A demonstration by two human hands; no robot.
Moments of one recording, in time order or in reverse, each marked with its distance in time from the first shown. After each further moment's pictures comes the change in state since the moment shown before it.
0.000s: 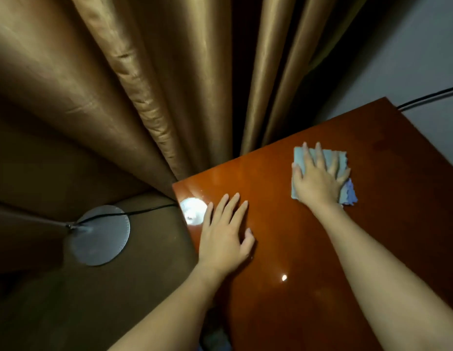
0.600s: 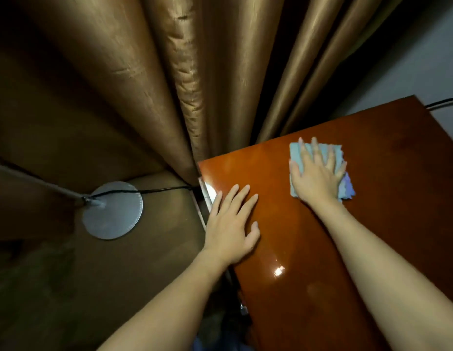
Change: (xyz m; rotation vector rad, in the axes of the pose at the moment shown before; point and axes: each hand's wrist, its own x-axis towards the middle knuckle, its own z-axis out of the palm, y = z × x) left_hand -0.026 -0.031 -0.006 -0.062 0.034 0.039; right_hand -0.029 -0.047 0.014 -0.022 0.022 -0.129
